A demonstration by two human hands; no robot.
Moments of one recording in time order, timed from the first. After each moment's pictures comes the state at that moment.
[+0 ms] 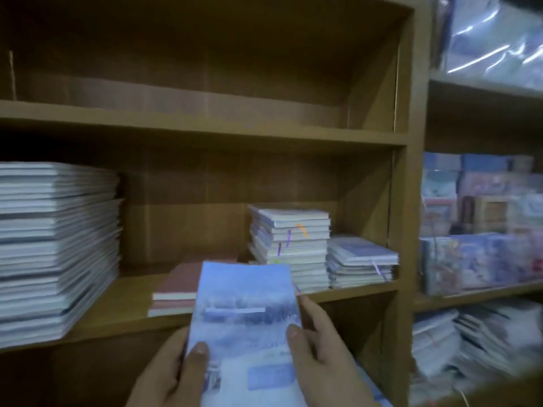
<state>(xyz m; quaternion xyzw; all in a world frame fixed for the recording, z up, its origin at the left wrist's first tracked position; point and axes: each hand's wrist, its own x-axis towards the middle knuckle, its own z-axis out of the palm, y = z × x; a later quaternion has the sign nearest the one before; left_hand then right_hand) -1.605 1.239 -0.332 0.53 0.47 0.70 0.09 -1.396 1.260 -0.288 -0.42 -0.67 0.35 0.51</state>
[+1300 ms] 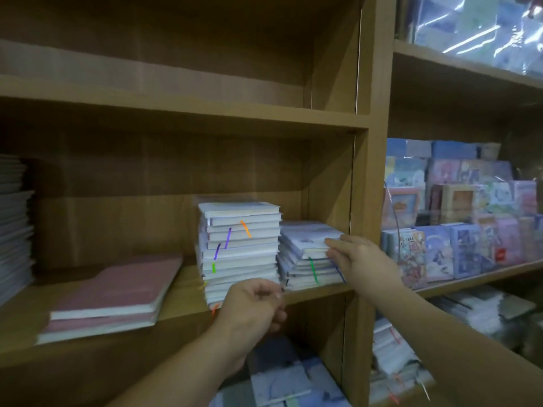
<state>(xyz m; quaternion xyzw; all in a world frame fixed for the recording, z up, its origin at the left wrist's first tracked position) -1.434 1.385 -0.263 0.53 0.49 0.54 0.43 -1.204 1.466 -0.231 -0.57 -0.74 -0.10 0.34</state>
